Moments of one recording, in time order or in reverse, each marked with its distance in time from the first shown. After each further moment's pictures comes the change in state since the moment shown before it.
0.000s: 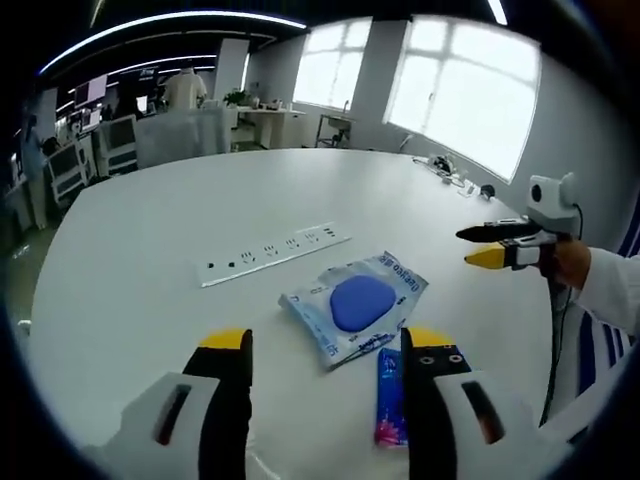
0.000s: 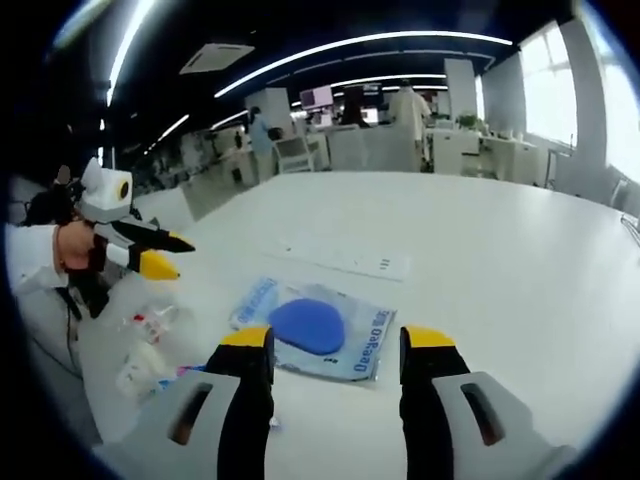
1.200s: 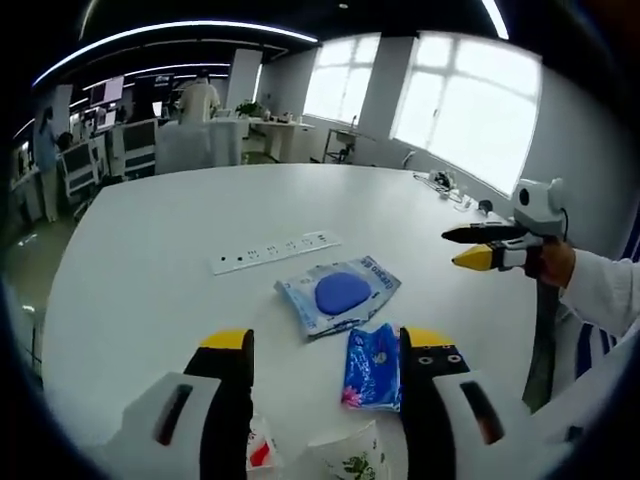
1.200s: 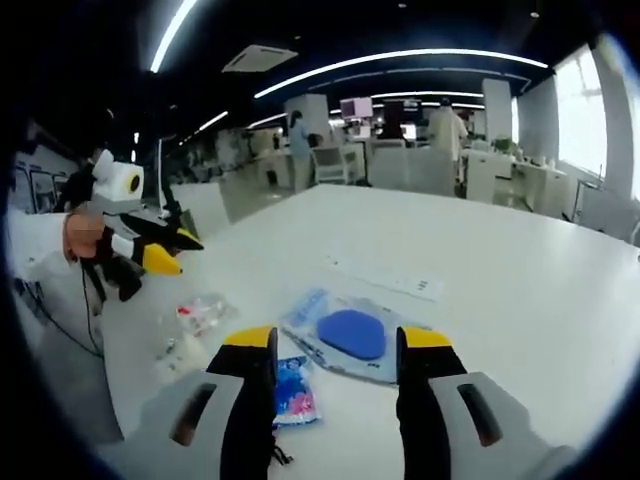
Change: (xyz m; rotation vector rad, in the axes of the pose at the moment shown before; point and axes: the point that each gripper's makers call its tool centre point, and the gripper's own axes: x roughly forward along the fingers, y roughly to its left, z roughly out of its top) left arm -0.077 -0.025 -0.007 -0.034 -0.057 0.030; right arm -0.033 0.056 0.020 -0.104 -0.043 0.141
